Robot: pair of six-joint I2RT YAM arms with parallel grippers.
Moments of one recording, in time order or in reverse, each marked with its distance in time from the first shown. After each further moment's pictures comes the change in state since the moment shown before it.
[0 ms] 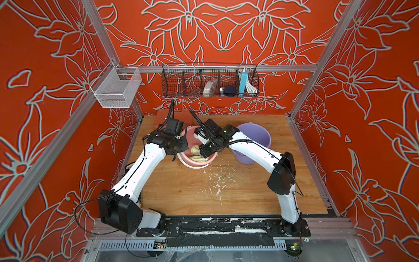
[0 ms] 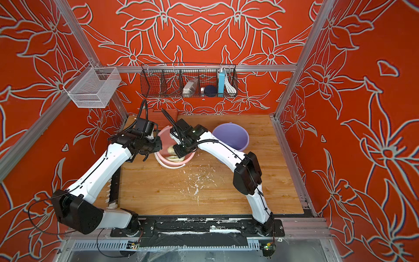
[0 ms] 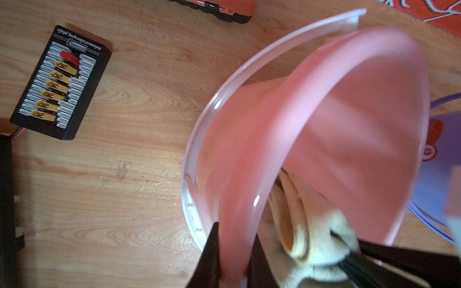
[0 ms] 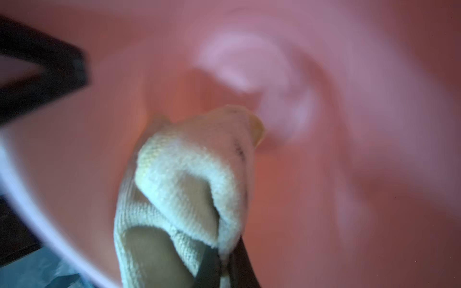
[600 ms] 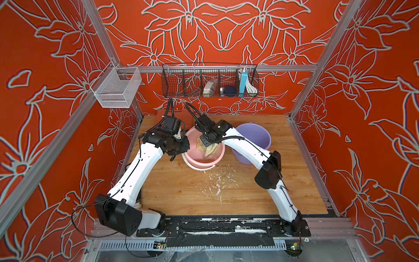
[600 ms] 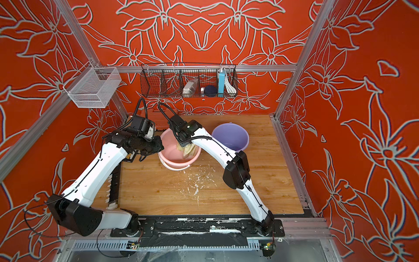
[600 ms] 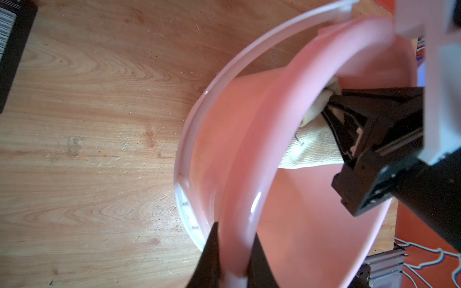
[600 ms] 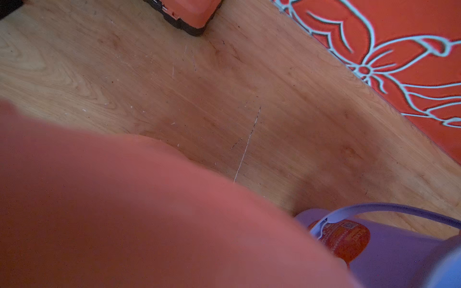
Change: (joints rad) left arm 0.003 -0.018 0.068 -0.100 0.219 -0.023; right arm -0.005 0.194 0.338 -0.072 0.448 -0.041
